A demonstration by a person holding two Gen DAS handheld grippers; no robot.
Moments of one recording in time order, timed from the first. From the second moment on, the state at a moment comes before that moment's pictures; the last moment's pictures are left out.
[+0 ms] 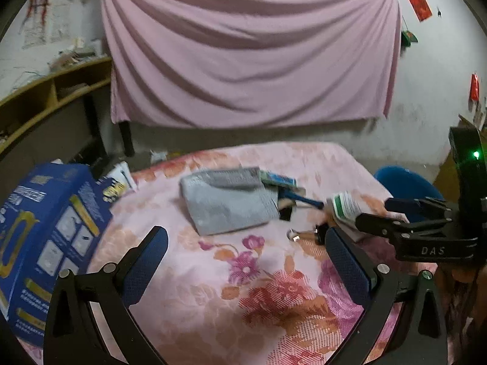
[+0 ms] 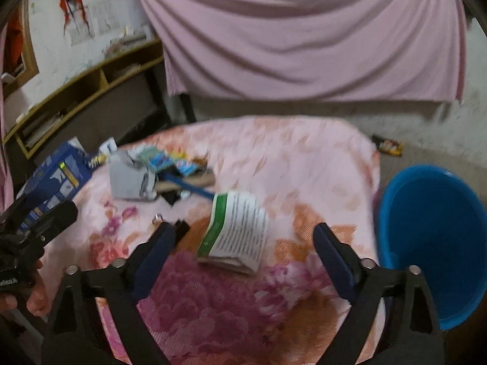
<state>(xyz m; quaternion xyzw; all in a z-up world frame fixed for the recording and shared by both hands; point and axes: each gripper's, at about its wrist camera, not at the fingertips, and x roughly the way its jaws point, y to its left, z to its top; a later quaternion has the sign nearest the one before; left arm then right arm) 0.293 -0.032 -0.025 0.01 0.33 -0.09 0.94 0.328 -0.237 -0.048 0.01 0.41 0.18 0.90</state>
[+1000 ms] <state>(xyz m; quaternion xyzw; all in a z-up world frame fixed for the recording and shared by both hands) 0.351 -0.098 -0.064 0.03 0.45 -0.18 0.88 0.331 -0.282 -0.058 0.00 0.44 0.17 0.88</state>
